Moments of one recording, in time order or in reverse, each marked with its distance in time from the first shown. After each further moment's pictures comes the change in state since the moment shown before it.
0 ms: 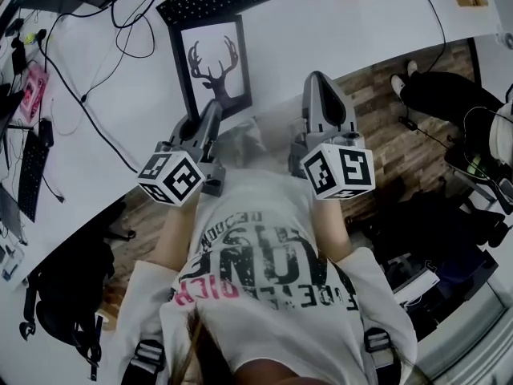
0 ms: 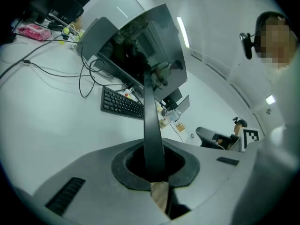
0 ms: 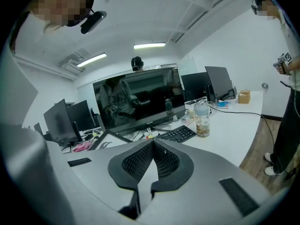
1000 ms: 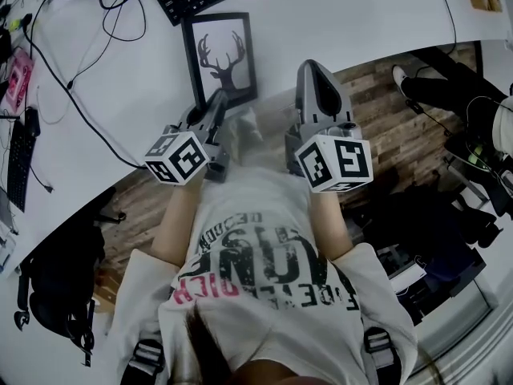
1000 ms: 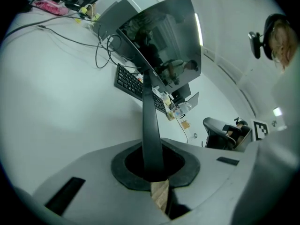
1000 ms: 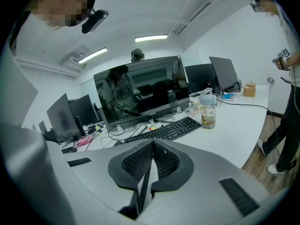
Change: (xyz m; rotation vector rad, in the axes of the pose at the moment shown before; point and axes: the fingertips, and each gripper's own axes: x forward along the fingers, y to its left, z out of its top) left arm 0.029 0.038 -0.051 -0.133 0.071 0.040; right arm 0.024 0.006 -0.029 0.000 0.083 0.045
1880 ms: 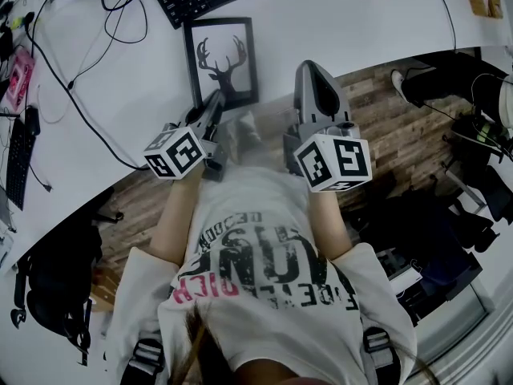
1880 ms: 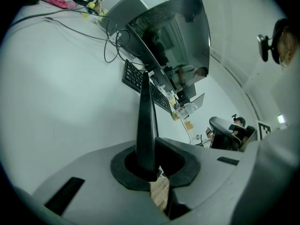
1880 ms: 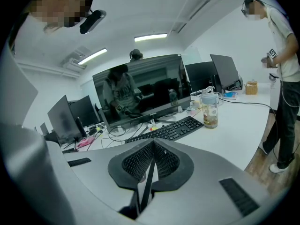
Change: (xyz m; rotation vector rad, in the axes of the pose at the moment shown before) left arm 0.007 0.015 -0.004 -0.065 0.018 0.033; right arm 0.007 -0.001 0.004 0.012 0.010 0.018
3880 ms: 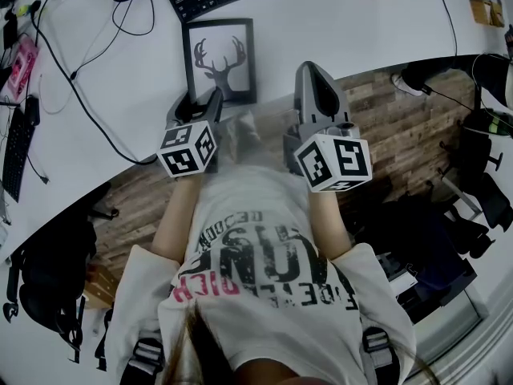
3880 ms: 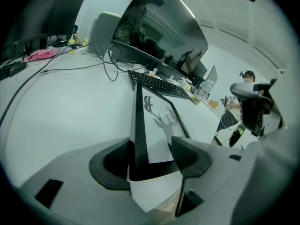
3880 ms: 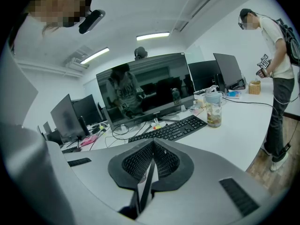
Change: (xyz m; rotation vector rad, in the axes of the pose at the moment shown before) left arm -0.013 0.044 0.000 0.337 0.026 0.349; right arm -0.002 0.010 -0.003 -0.009 0.011 0.030
